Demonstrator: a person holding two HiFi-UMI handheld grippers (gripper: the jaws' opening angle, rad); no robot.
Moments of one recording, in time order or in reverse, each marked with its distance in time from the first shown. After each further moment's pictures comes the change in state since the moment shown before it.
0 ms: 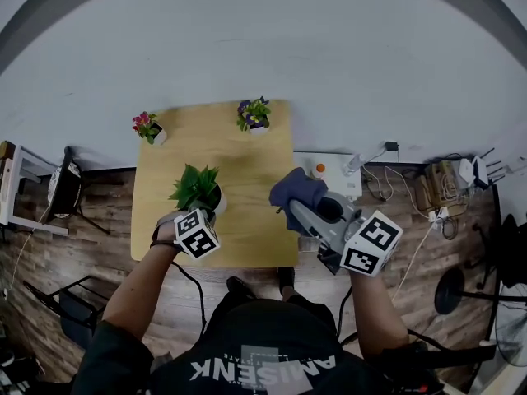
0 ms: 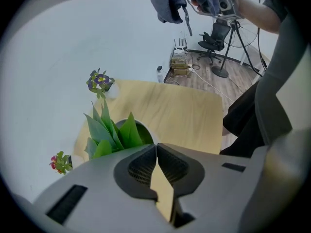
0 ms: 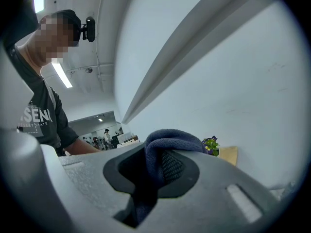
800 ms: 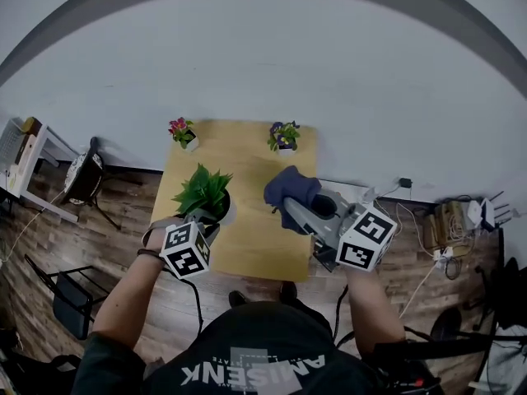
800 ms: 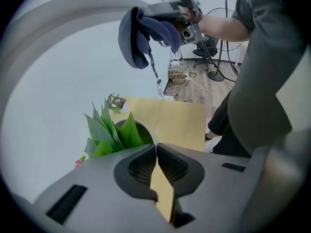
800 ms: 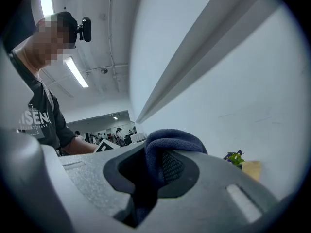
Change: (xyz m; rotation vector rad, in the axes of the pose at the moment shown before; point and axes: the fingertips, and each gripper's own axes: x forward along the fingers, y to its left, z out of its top) left arm -0.119 -0.002 -0.004 0.050 -0.108 0.062; right arm 0.055 0.041 0.038 -0.087 0.004 0.181
